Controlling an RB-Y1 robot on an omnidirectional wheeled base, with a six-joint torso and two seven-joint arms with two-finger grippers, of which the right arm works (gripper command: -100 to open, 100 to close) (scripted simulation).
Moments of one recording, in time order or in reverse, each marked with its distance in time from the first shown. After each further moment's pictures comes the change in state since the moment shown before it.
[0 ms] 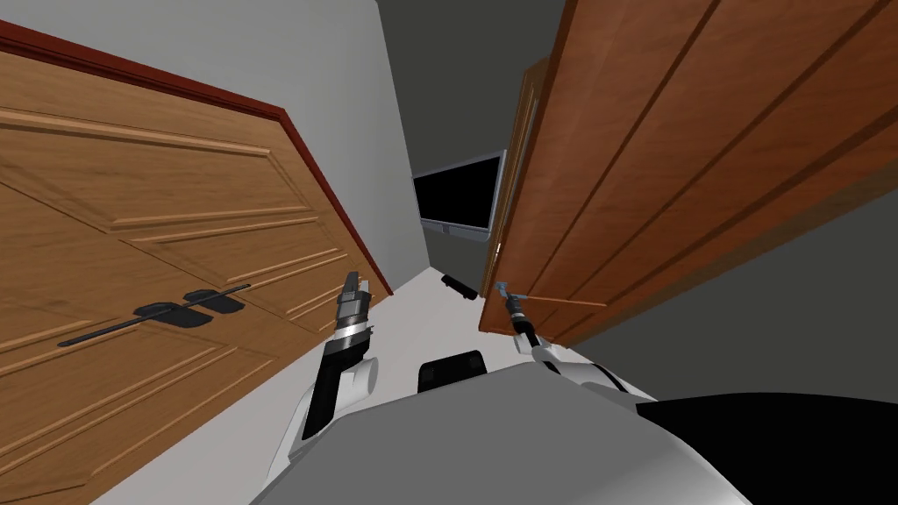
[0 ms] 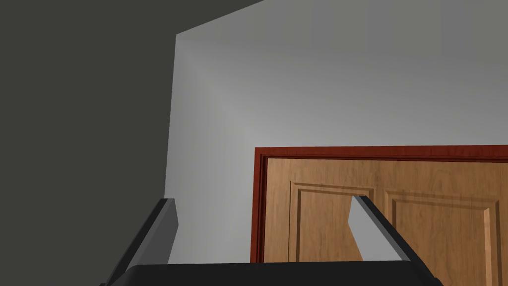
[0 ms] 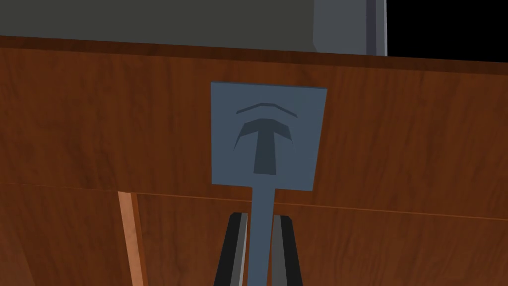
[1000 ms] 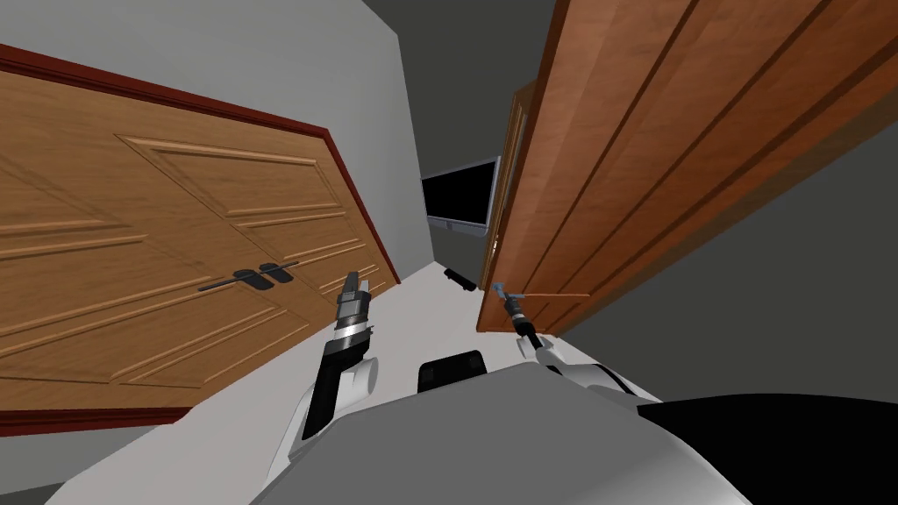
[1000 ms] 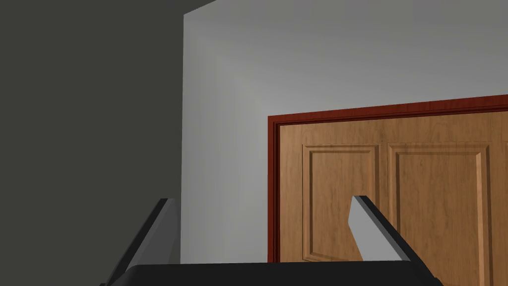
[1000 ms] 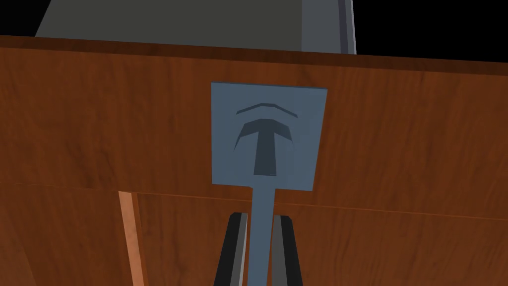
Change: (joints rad) arm 0.022 -0.032 0.073 -0.006 0.056 -0.037 -0.082
